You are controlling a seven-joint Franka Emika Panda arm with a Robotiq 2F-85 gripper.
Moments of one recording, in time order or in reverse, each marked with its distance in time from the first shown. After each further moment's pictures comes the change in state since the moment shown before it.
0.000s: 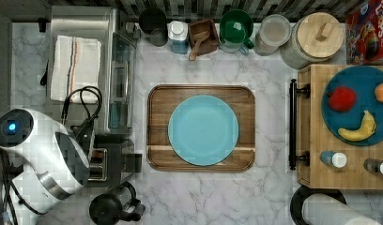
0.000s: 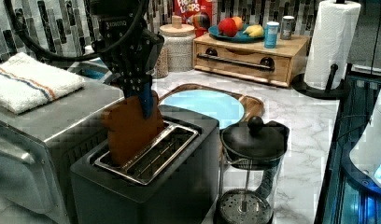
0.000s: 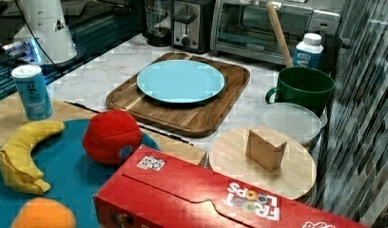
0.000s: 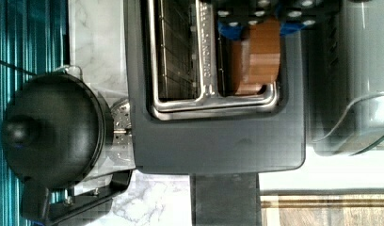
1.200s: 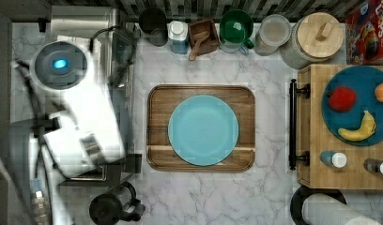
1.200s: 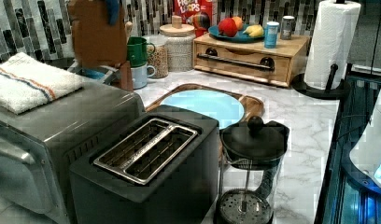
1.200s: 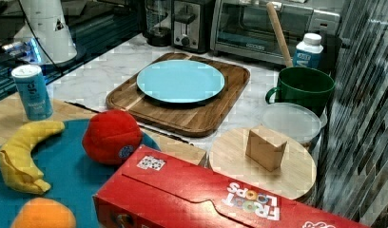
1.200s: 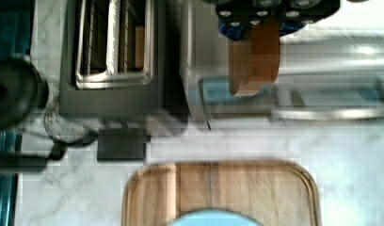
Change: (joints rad) arm -0.134 -0.024 -0.160 0.277 0.067 -0.168 -0.286
